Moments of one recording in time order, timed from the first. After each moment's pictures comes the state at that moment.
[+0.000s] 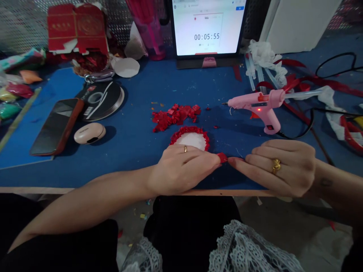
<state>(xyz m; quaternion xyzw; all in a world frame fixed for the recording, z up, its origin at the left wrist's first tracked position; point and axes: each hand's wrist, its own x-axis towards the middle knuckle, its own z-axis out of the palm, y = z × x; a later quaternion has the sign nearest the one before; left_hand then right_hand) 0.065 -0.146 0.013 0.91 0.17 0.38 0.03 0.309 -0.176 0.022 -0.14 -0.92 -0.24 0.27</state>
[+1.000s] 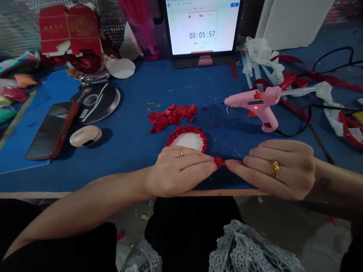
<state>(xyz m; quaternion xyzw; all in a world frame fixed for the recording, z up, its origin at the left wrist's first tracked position) 0.058 -0.137 0.012 0.93 0.06 0.35 0.06 0.309 -0.179 0.019 -0.15 -0.92 -0.24 0.27</state>
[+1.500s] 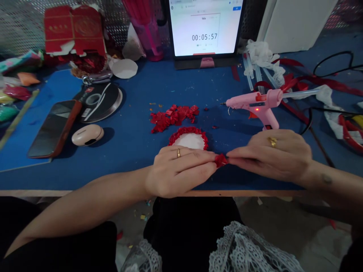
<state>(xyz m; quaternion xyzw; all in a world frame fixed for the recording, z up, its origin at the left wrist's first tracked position) 0.055 -0.139 0.027 0.94 0.09 0.34 0.01 0.302 -0.173 0.026 -0.30 -0.89 -0.12 0.31</state>
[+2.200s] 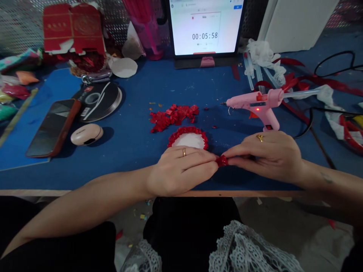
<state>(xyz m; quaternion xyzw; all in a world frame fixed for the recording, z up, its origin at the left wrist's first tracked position) 0.059 -0.138 0.013 0.93 0.07 0.36 0.02 0.293 -0.173 0.026 -0.36 -0.88 0.05 0.32</state>
